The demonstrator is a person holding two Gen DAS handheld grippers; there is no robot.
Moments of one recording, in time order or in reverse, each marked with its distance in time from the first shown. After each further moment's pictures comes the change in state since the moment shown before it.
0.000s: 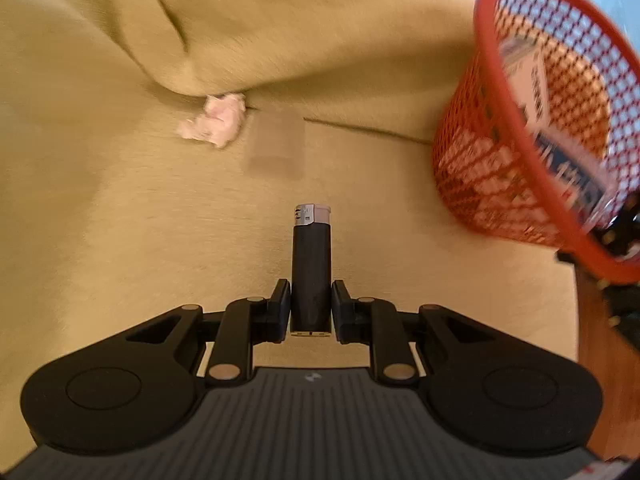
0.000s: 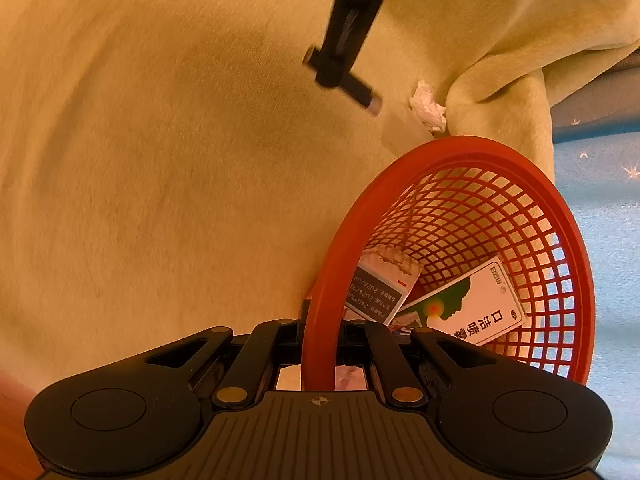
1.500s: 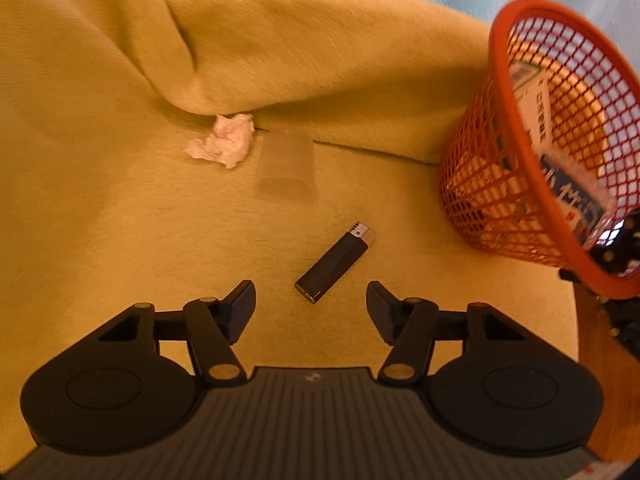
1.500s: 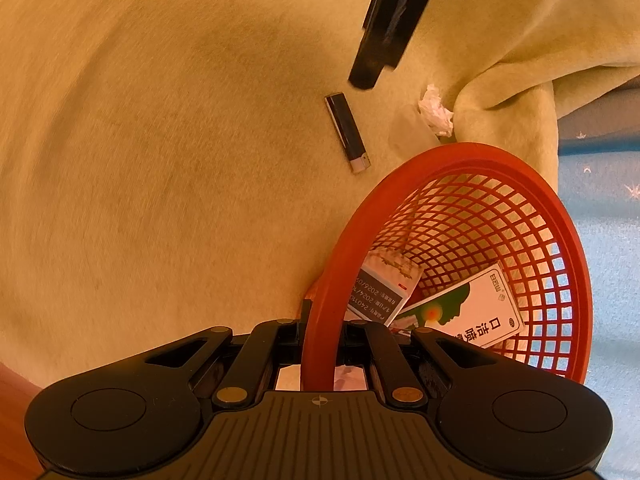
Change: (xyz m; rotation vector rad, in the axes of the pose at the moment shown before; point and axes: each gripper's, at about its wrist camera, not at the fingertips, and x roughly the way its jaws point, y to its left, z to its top) left arm 0.010 0.018 0.008 0.028 -0.048 -0.035; right arm 0.001 0.004 0.005 -0.041 0.019 -0.011
